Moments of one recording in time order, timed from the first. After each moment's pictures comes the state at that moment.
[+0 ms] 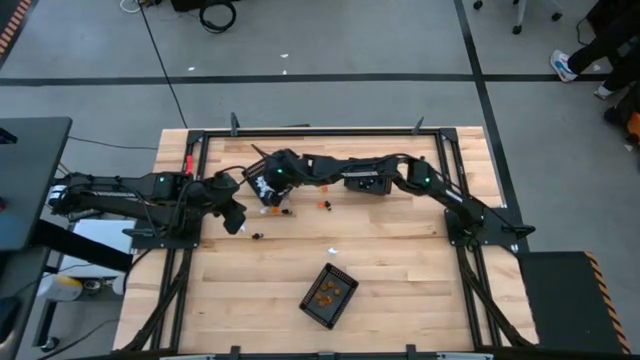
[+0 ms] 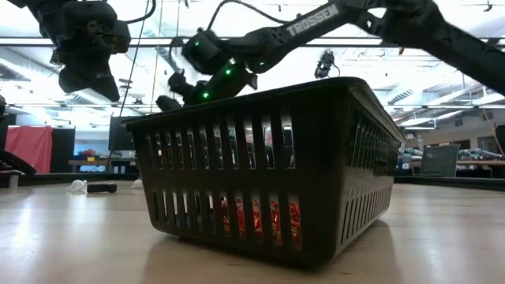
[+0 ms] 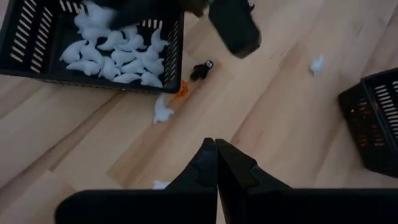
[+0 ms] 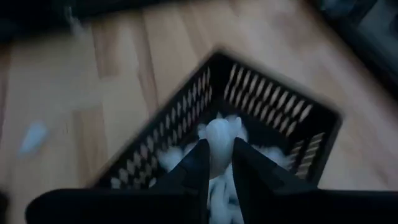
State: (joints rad) left arm -0.01 0.76 0.68 -0.81 -0.15 -0.71; right arm -0.19 2.43 2.05 -0.31 0.12 0.08
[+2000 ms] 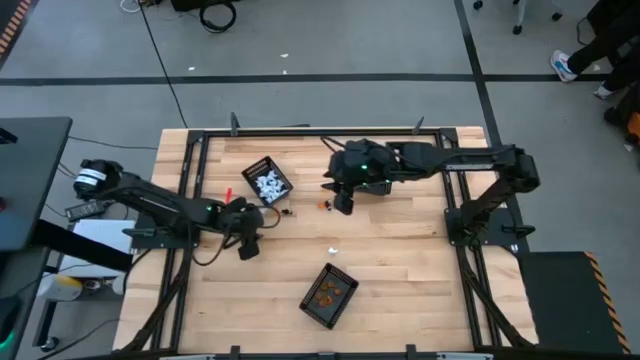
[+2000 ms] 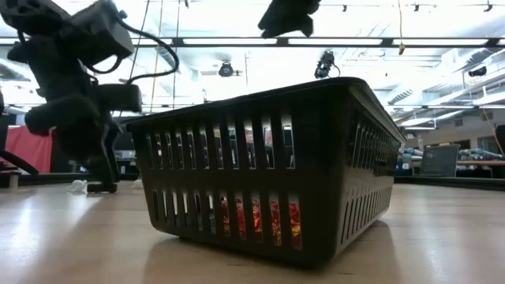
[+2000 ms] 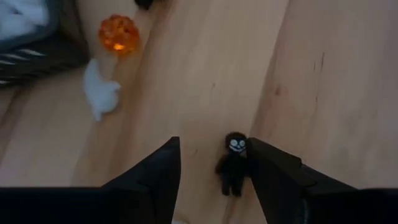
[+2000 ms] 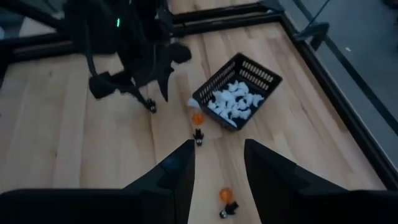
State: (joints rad) left arm -0.18 1.21 0.43 -0.32 -0.22 -0.44; right arm -0.05 1.55 1.50 -0.61 0.14 0.12
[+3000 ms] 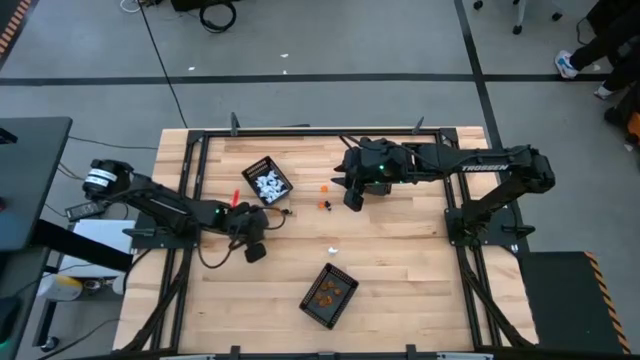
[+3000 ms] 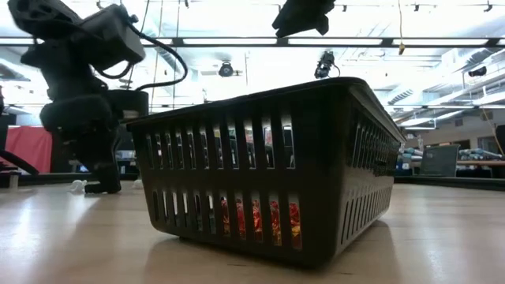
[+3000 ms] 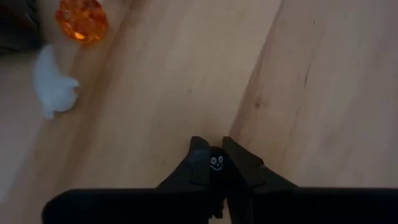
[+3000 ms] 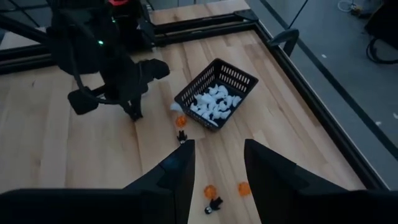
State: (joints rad) left arm -0.19 1.34 0.47 -0.27 -0.12 -0.59; right arm -0.04 1.43 1.38 -0.56 0.22 0.14
